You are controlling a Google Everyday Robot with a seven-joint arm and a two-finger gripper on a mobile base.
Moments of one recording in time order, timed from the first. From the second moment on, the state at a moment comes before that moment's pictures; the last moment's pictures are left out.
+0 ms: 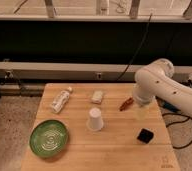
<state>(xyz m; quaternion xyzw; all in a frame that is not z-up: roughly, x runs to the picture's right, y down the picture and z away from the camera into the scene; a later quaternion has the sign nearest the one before) 0.201 0.087 0.698 -0.26 -0.02 -0.06 0.96</state>
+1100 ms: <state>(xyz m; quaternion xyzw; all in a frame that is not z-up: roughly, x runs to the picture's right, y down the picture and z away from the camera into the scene) 0.156 0.089 0.714 -0.25 -0.04 -0.11 0.96</state>
